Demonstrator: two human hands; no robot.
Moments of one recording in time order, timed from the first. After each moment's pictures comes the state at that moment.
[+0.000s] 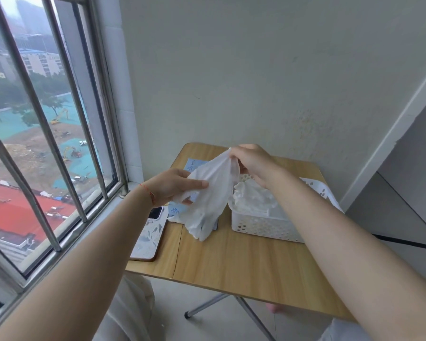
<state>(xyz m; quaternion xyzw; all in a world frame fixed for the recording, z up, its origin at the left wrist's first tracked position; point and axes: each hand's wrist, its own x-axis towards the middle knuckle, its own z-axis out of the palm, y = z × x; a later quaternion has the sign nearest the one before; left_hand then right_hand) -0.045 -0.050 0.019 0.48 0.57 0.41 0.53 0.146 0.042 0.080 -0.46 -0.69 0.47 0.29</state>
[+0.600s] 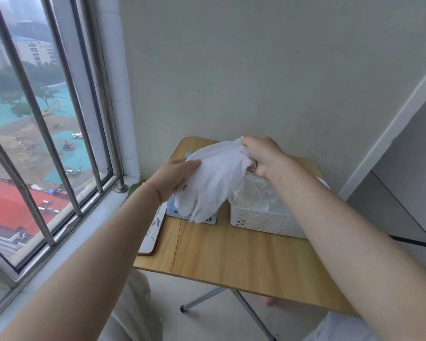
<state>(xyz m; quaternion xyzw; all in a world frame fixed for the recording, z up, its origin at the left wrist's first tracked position) -0.035 -0.043 0.012 0.39 0.59 0.53 0.46 0.145 0.043 0.088 -0.49 -0.54 0.57 0.38</state>
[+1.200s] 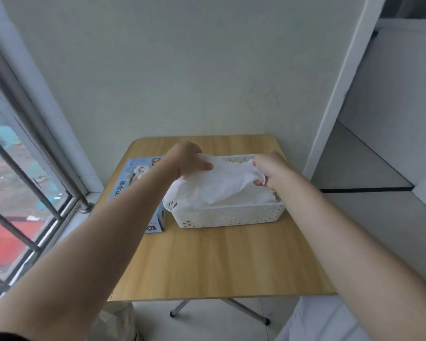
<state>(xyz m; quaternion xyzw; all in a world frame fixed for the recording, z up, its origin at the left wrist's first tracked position) 0.104 0.080 0.041 0.67 0.72 0.13 0.11 0.310 0.100 0.029 -0.62 -0.45 0.52 0.37</state>
